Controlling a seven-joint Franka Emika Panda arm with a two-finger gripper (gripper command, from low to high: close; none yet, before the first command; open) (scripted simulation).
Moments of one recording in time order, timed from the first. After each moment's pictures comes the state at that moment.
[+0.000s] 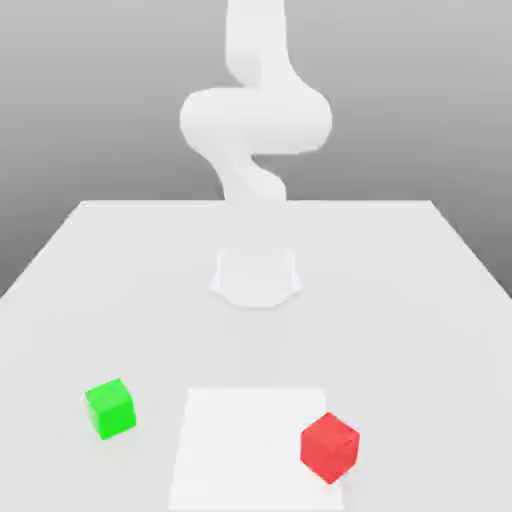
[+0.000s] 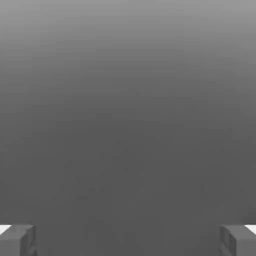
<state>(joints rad) 0.04 -0.71 -0.02 -2.33 0.01 2.34 0.74</state>
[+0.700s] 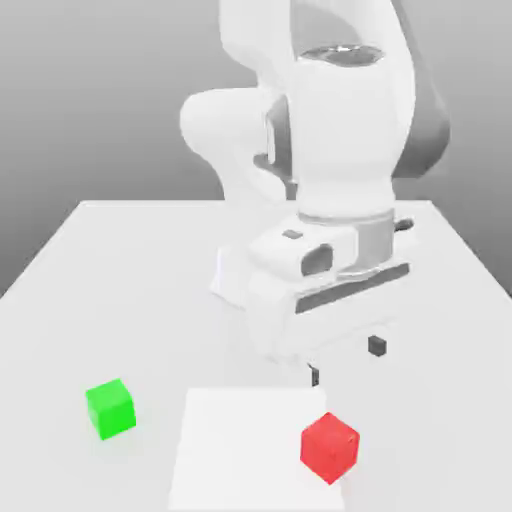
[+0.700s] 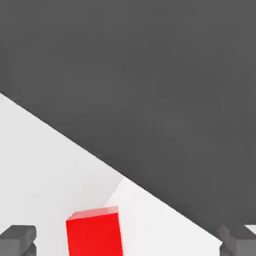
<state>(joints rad) 0.24 0.06 -0.04 -2.57 0.04 2.69 0.28</state>
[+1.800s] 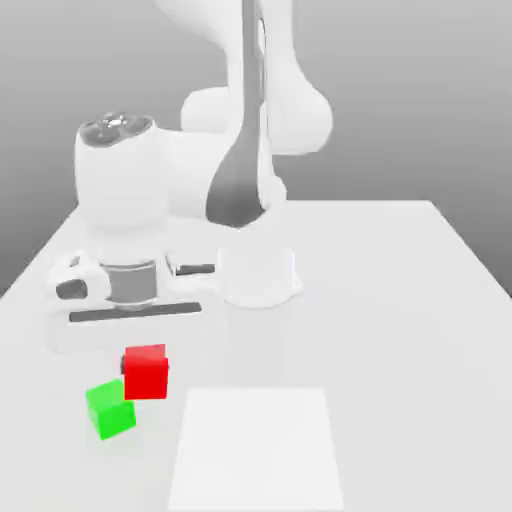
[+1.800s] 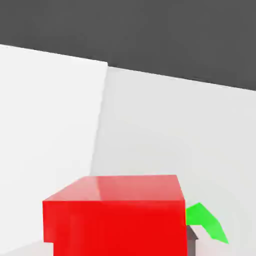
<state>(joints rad) -0.21 -0.05 -0.28 -2.70 -0.03 2.65 0.33</state>
